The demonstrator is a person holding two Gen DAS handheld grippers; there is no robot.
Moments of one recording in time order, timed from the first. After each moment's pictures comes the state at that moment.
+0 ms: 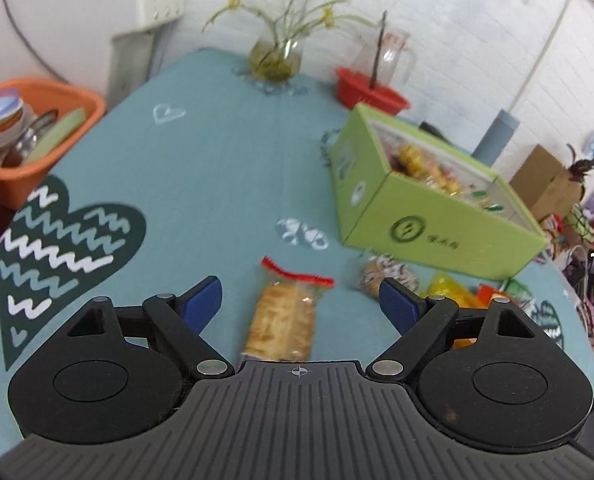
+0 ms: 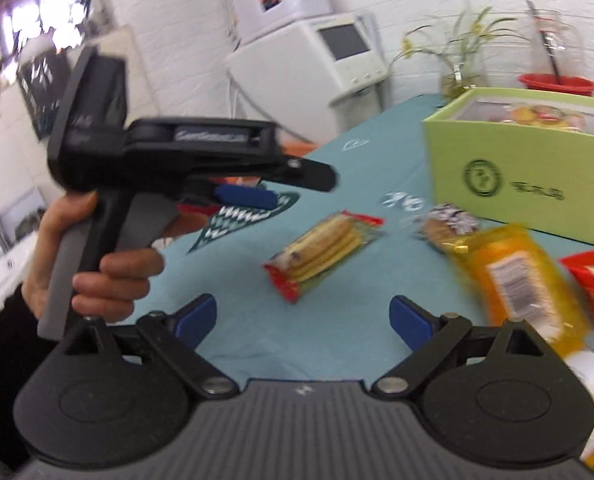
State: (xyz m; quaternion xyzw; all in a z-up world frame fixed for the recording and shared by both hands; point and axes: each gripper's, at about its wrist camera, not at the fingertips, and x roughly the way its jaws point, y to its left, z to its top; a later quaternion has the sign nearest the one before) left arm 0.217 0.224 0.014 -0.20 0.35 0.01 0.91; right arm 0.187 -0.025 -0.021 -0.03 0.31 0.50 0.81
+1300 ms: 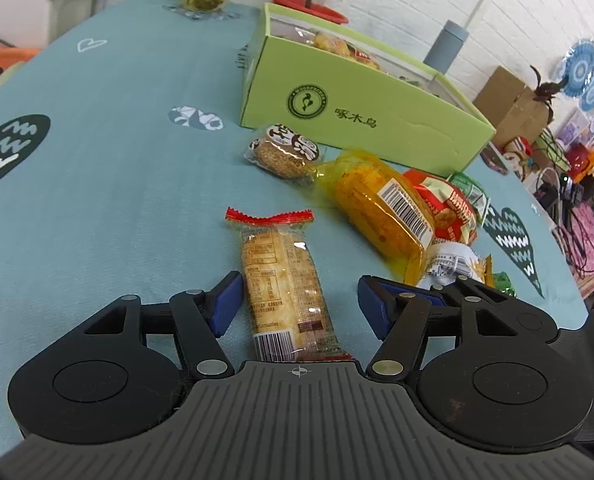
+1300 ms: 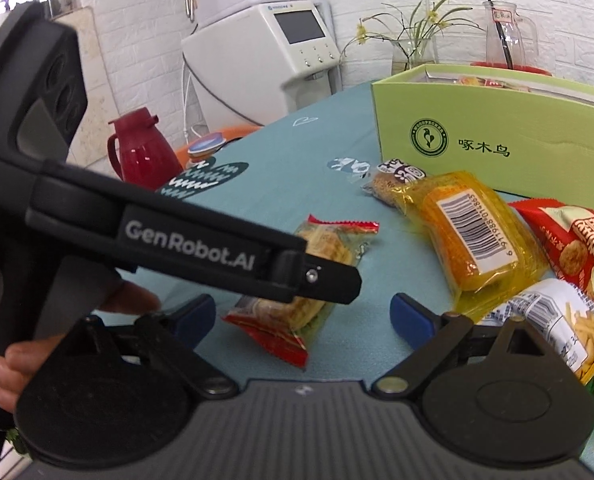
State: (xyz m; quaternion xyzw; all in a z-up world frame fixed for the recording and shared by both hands) left arm 0.190 0.130 -0.008 -0.18 0.41 -0.06 0.89; right arm 0.181 -0.050 -0.041 -0.04 0.32 0.42 0.85
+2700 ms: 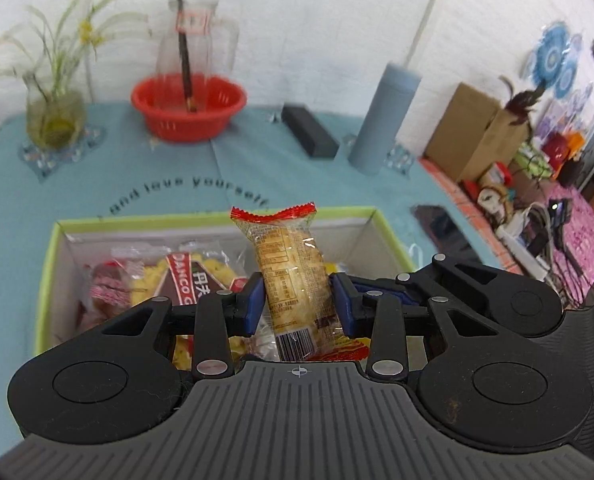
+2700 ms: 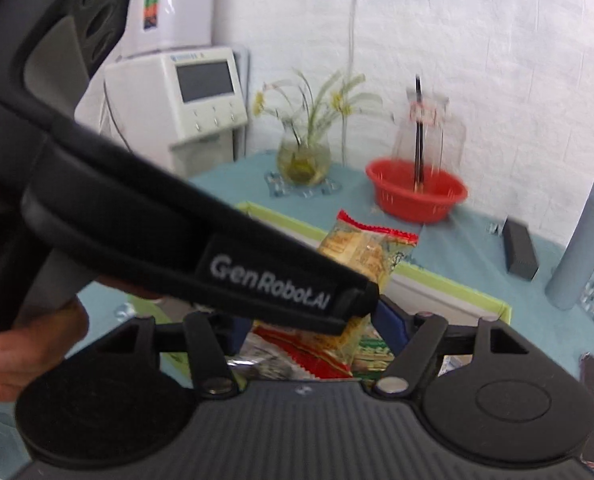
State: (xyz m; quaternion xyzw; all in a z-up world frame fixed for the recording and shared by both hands) left arm 0.455 0.044 0.077 -0.10 0.40 -0.12 0.91; right arm 0.402 -0.084 0.055 -0.13 0.26 0.36 0.88
